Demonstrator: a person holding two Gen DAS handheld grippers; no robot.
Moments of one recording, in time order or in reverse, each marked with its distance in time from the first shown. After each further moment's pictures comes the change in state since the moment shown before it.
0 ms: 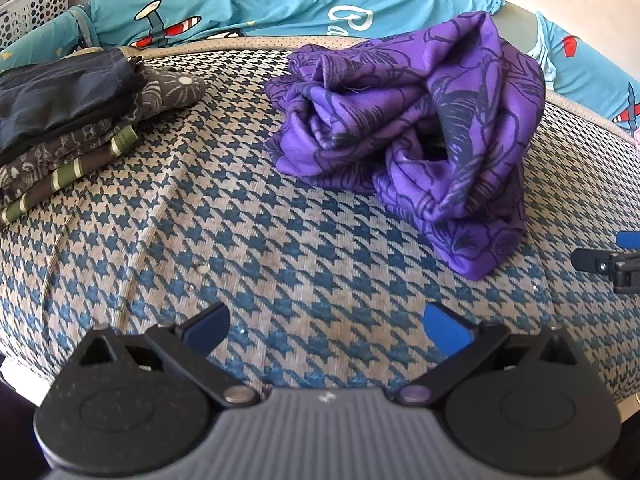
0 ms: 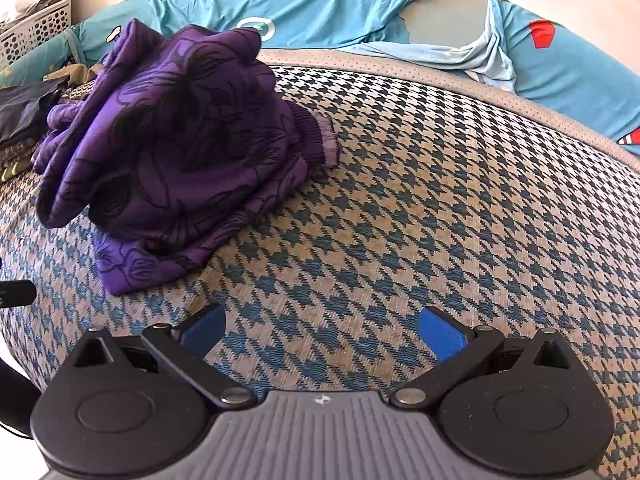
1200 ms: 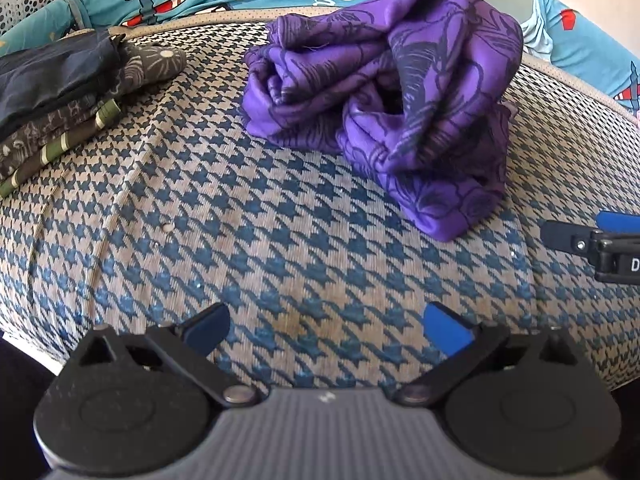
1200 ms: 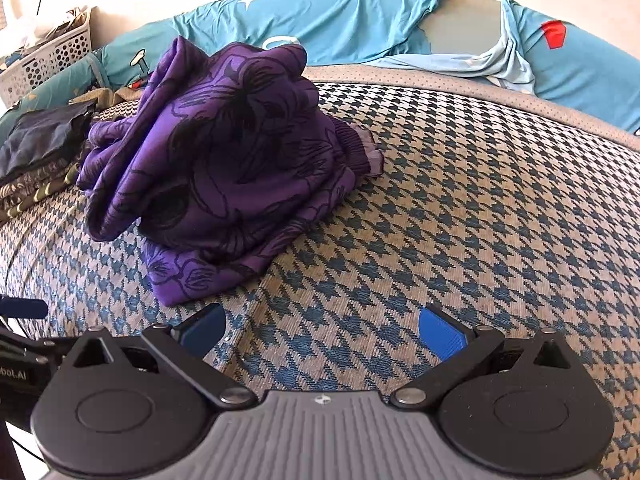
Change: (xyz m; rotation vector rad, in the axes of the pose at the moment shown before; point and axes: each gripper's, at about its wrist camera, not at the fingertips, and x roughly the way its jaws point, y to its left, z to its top) left arm -0.004 -0.025 -0.019 0.005 0.079 0.012; right arm -0.009 0.018 -0.008 0.047 -0.052 0.097
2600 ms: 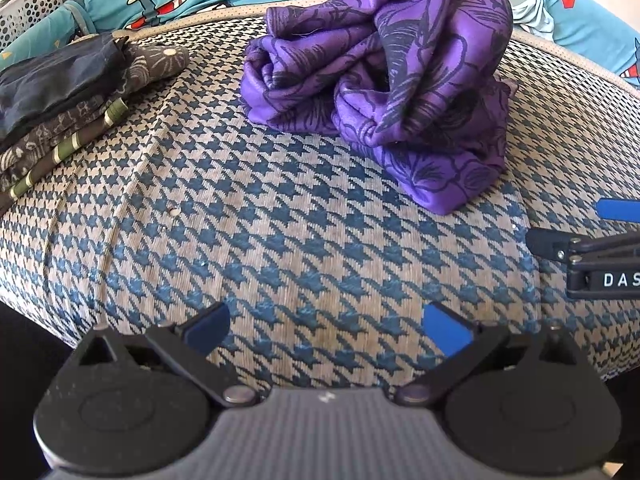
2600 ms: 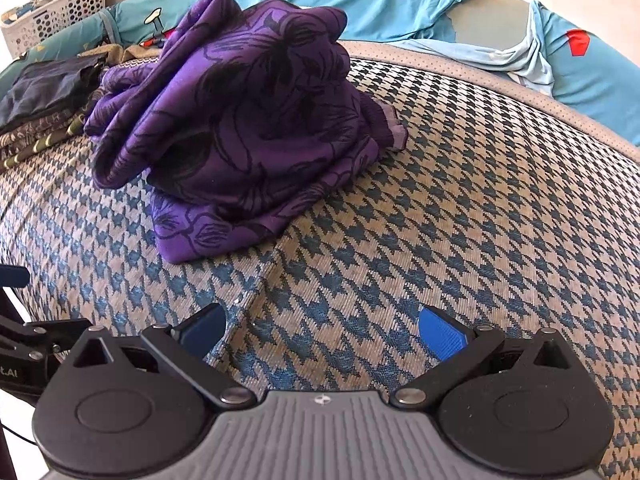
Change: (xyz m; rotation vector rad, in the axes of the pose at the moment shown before) left arm -0.009 -0.020 -0.016 0.030 0.021 0.061; right arm 0.006 0.019 -0.008 -0.104 0.062 -0.038
